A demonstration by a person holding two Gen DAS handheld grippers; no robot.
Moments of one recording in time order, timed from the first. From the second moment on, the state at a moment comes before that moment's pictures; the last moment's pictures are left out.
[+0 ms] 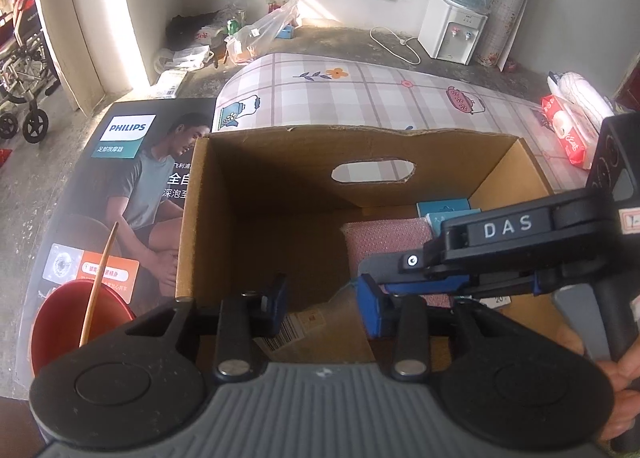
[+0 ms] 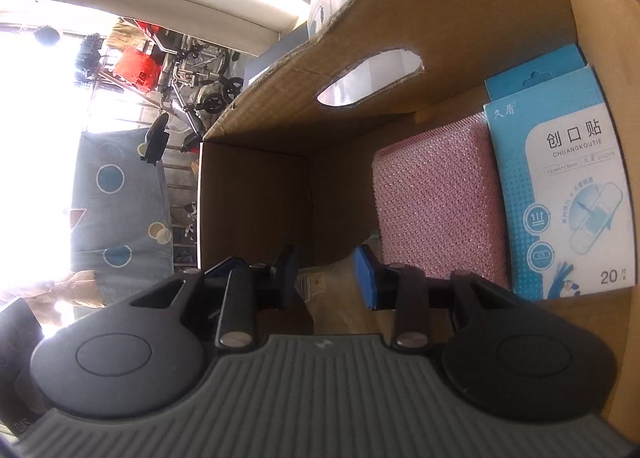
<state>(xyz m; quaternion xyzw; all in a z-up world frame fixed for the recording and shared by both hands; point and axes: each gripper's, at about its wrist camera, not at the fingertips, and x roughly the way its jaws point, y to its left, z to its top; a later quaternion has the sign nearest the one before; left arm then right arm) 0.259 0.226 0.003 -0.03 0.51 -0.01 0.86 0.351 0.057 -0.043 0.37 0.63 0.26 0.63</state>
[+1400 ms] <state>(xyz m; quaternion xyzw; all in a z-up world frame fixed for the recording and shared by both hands) 0.233 0.199 -0.089 -0.02 0.62 0.08 0.78 0.222 -0.123 0.008 0.44 0.51 0.29 0.68</state>
